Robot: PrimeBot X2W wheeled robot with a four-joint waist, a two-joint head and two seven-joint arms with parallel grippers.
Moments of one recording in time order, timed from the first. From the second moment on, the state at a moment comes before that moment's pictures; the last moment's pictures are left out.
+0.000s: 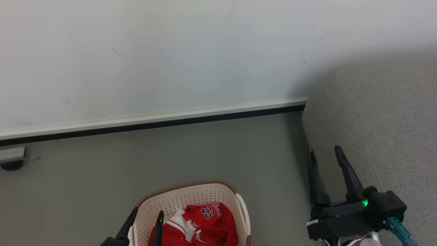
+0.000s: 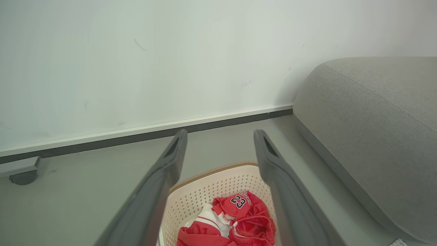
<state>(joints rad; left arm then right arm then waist) -0.05 0.05 -0.14 0.19 -0.05 -0.01 -0.26 -0.08 -0.05 0.22 -0.01 0.15 0.13 -0.26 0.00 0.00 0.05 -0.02</state>
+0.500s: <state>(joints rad) -0.36 0.10 -0.22 0.42 0.02 -0.08 -0.26 -0.35 -0.05 0.25 -0.14 0.15 0.13 -0.26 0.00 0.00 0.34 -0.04</state>
